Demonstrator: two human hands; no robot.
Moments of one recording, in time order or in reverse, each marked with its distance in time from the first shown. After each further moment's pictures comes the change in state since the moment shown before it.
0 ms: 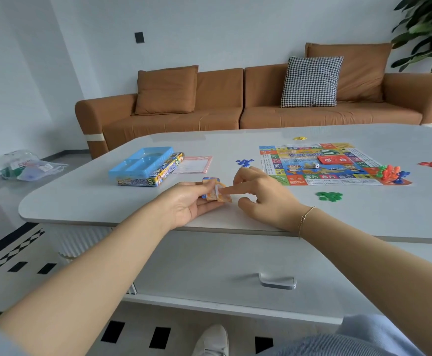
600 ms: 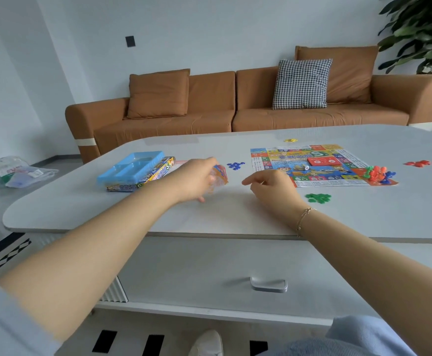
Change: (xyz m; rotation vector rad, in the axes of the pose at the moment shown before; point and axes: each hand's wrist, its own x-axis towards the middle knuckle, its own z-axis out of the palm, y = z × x) left_hand 0.022 0.033 0.022 1.493 -0.039 0.477; right_hand -0.001 0.024 -0.012 0.247 0.227 0.480
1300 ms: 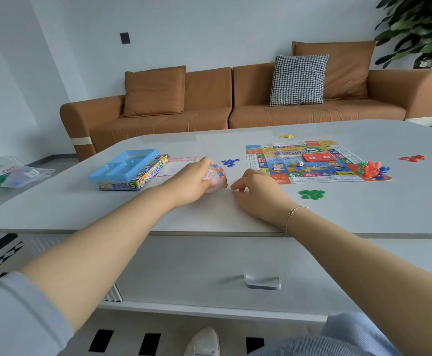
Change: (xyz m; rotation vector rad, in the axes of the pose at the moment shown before) left_hand 0.014 -0.012 0.024 0.038 0.061 0.059; right_hand 0.000 0.001 0.010 -0.408 -0.162 -0.163
